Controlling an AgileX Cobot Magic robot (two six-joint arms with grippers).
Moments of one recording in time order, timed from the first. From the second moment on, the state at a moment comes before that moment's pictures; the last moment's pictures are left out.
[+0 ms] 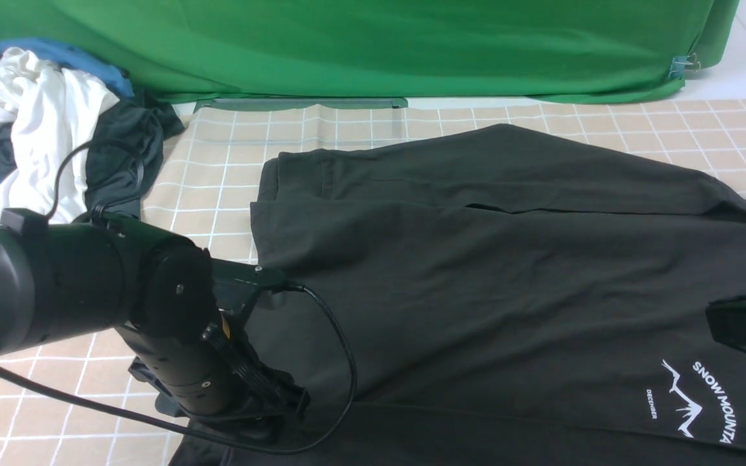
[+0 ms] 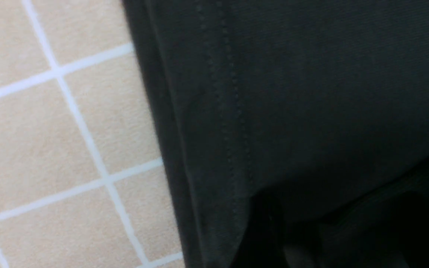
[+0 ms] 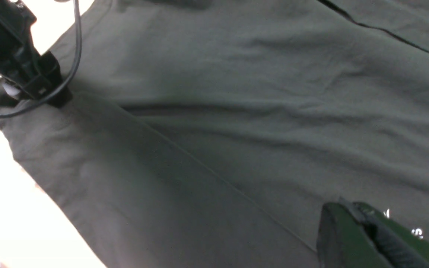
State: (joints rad) right arm 0.65 0.80 -0.83 -0.09 0.85 0.23; left arm -0.51 1.61 -0.79 -0.13 0.72 -0.07
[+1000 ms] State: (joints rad) right arm 0.65 0.80 -0.83 -0.08 0.84 0.23; left arm -0.51 1.46 -1.15 -0.14 0.98 -0.02
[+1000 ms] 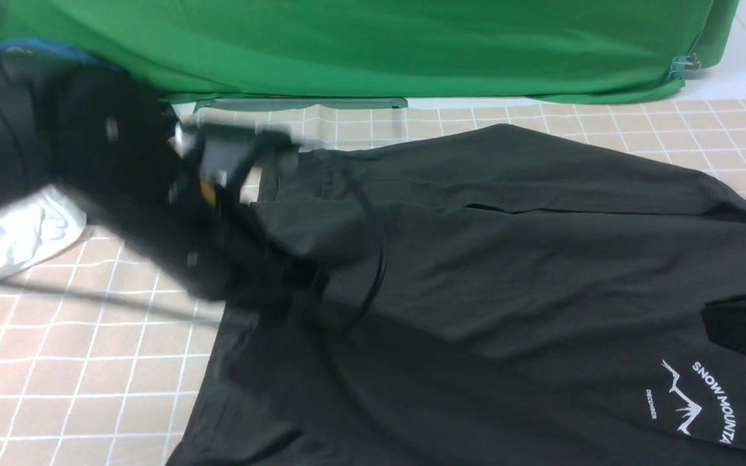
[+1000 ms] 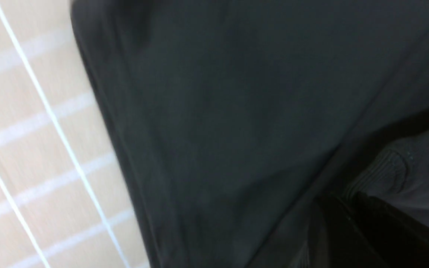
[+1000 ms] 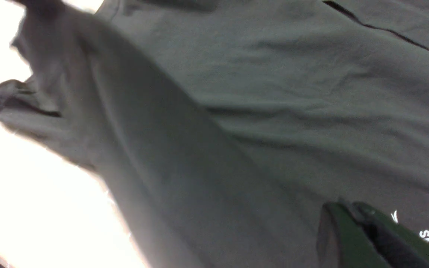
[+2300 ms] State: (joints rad) right arm 0.65 0.96 -0.83 -0.07 1.04 0.29; left arm -0.40 1.84 -1.40 0.22 1.18 -0.20
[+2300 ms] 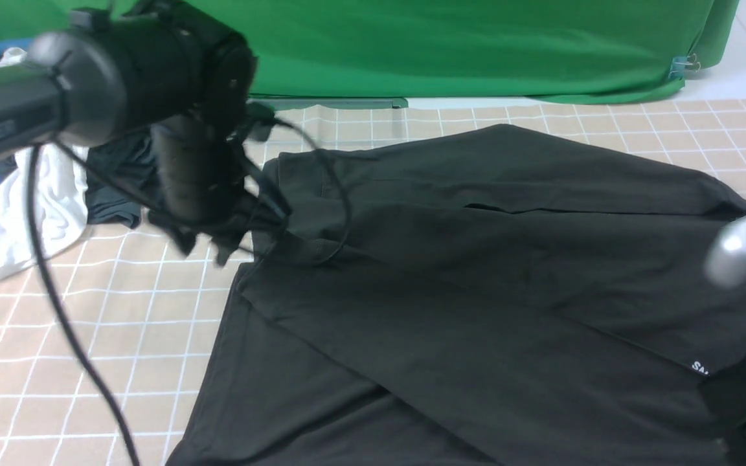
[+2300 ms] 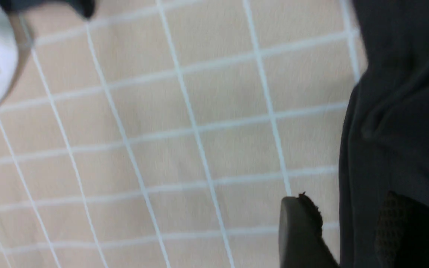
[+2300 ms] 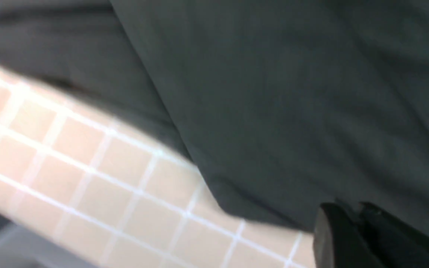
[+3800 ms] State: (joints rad) right arm 0.65 1.18 -0.83 0.05 1.05 0.03; left arm -0.42 1.29 -0.72 0.02 1.19 -0.33
